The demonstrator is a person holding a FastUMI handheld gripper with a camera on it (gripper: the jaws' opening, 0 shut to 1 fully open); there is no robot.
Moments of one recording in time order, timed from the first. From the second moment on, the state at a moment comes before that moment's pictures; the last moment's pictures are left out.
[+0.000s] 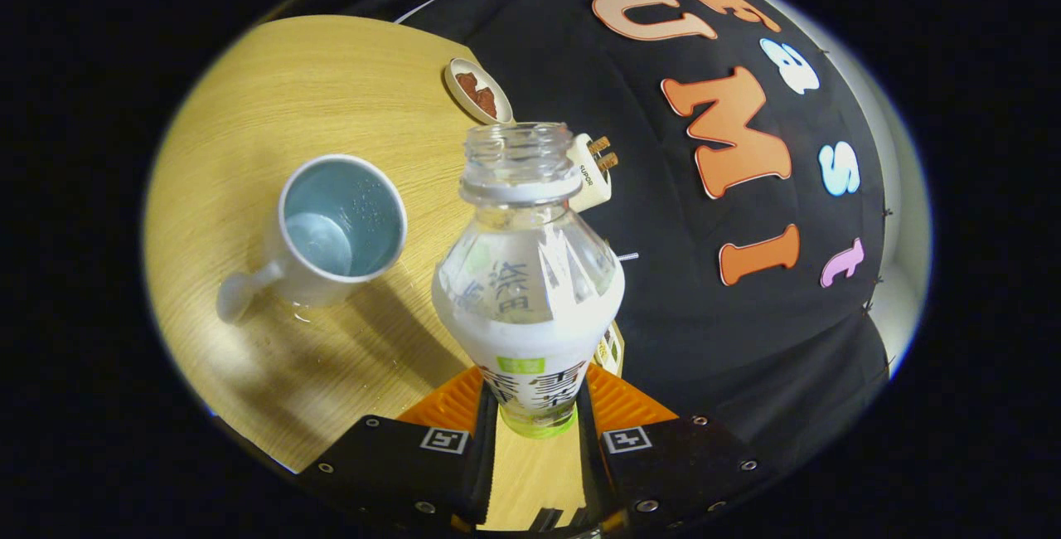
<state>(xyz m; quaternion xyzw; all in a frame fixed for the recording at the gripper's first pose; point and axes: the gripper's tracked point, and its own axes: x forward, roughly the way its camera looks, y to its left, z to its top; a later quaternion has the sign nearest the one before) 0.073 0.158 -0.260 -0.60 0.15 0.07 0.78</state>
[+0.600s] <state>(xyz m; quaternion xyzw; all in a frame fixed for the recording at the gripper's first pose) 0.080 0.158 -0.261 -0.66 0.15 0.07 0.73</state>
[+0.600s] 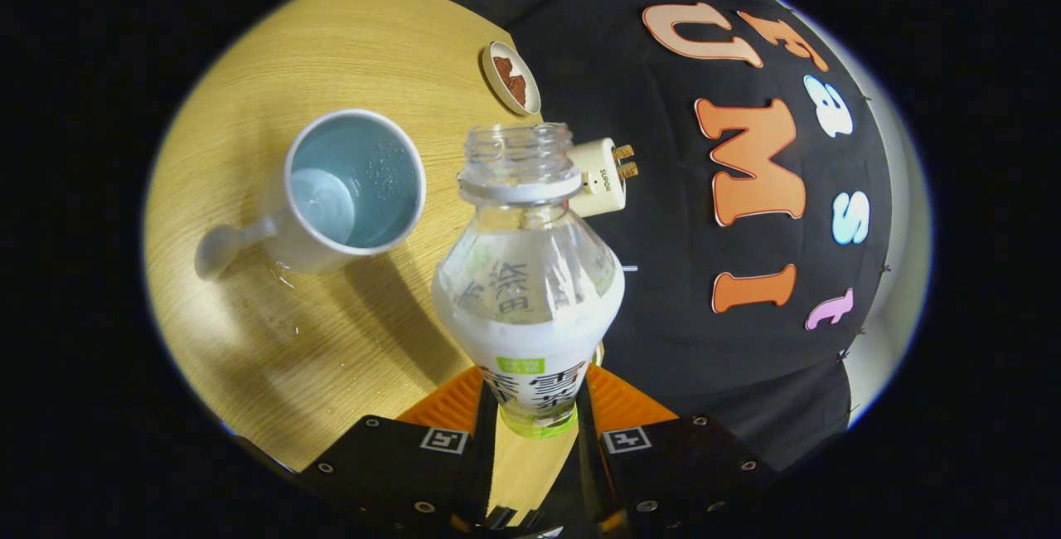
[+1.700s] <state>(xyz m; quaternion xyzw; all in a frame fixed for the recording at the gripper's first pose) 0.089 0.161 -0.248 -0.75 0.13 0.08 0.65</state>
